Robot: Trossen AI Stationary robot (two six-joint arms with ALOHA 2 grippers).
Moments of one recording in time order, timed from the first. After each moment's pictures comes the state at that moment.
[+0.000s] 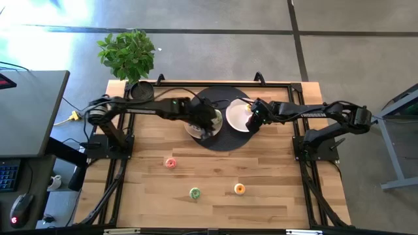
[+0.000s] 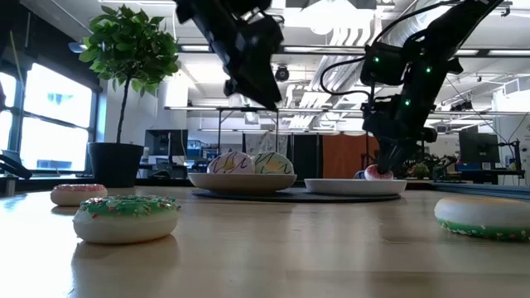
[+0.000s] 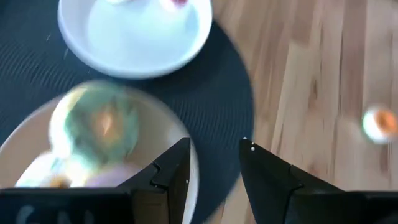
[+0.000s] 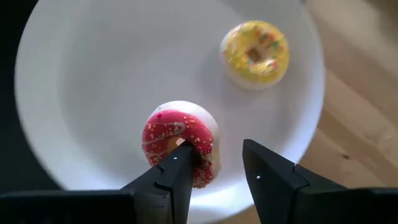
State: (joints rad) left arm 0.15 1.68 1.36 -0.53 0.03 -0.19; right arm -0.41 1.35 0.64 -0.40 0.23 0.39
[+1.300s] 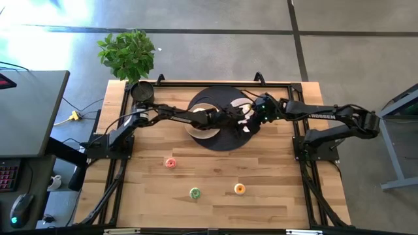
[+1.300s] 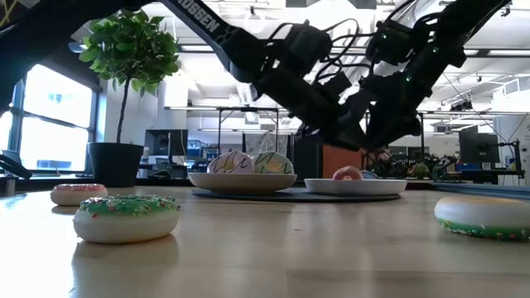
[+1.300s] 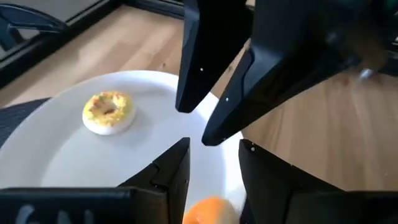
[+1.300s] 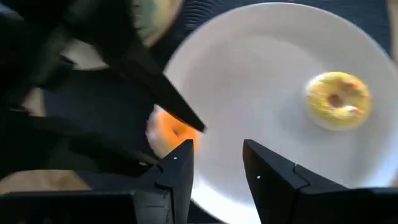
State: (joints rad) left arm 0.14 2.22 1.59 0.16 -0.16 -0.16; right arm -0.44 1.22 0.64 -0.32 -0.05 0.33
